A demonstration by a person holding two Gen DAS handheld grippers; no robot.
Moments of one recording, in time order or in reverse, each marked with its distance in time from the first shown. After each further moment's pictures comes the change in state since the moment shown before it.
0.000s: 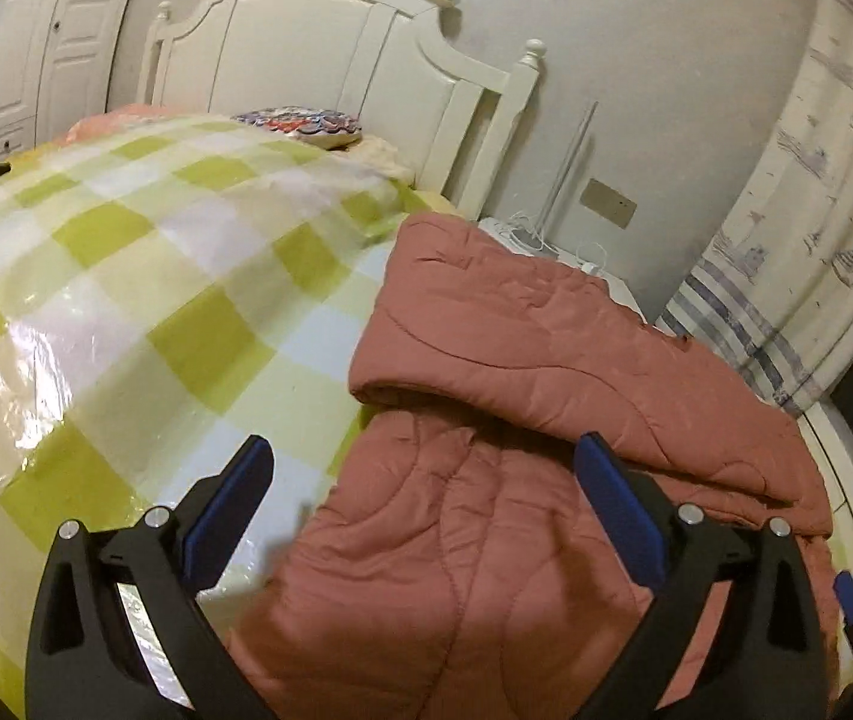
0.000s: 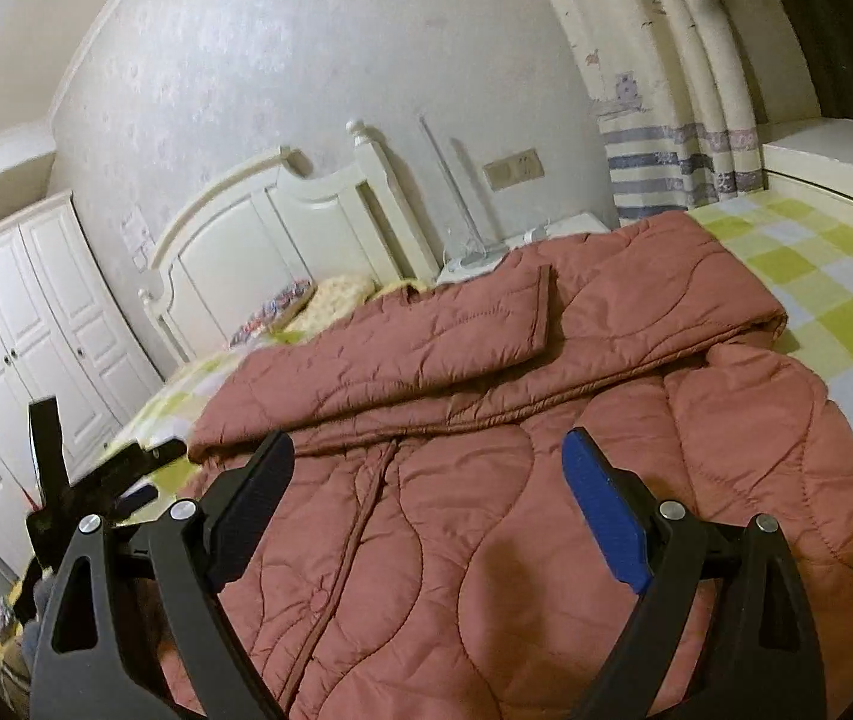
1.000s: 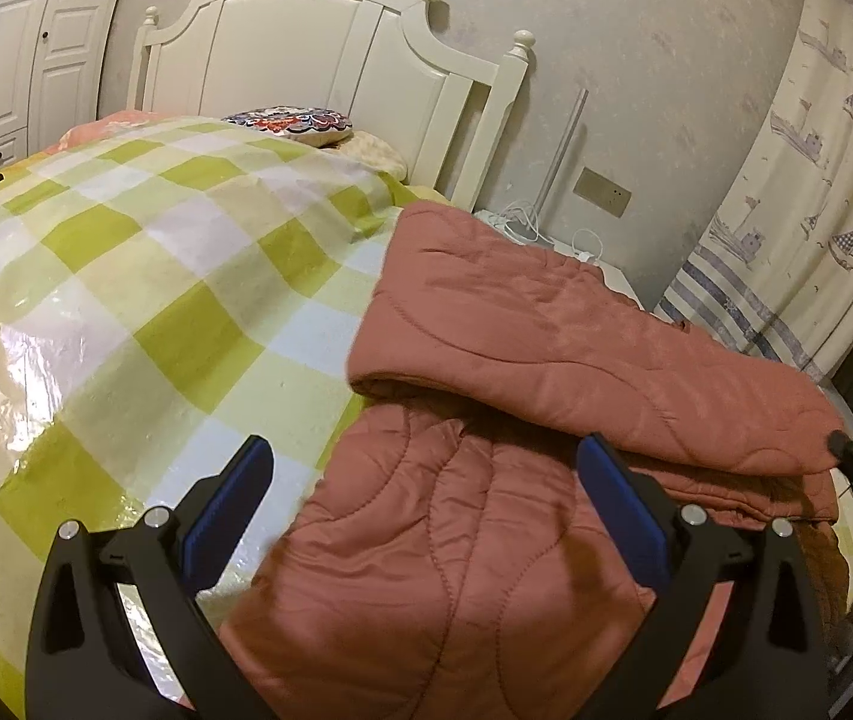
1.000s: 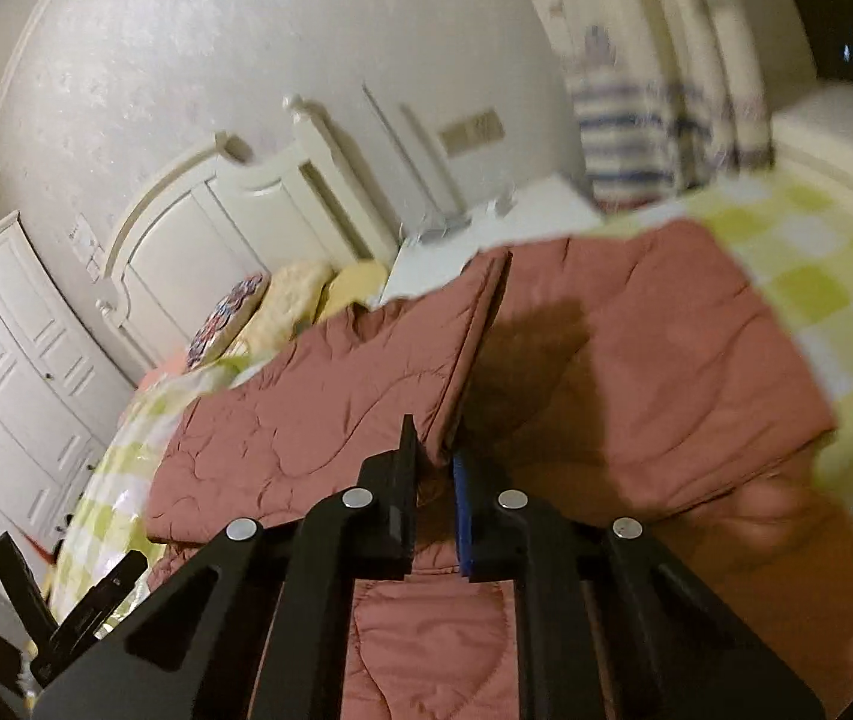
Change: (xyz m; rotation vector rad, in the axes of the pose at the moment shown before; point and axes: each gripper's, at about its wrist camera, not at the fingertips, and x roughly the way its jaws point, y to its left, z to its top) left arm -0.001 -0.002 -0.006 0.041 0.012 -0.007; right arm 0.065 -0.017 0.070 0.106 0.089 -0.098
